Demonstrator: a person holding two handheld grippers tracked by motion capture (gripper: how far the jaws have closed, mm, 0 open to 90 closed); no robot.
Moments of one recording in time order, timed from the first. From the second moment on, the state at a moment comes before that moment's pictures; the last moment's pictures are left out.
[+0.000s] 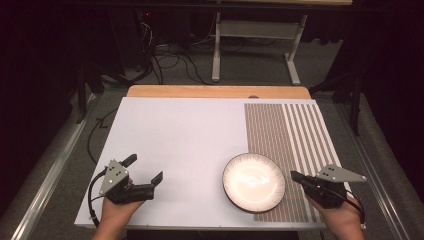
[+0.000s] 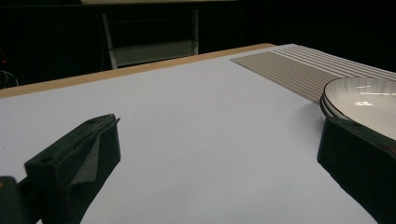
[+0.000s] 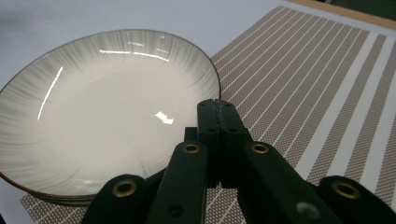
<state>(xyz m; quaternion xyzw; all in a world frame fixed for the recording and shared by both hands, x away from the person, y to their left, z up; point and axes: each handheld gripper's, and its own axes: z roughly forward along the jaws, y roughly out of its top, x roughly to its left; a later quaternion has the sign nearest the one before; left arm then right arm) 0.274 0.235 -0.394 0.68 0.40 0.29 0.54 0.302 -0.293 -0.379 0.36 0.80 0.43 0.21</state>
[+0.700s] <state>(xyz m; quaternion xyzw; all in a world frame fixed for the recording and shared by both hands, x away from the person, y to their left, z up) 0.275 0.235 -0.395 0.68 0.40 0.29 0.54 0.306 -0.277 -0.391 0.34 0.84 0.37 0.20</state>
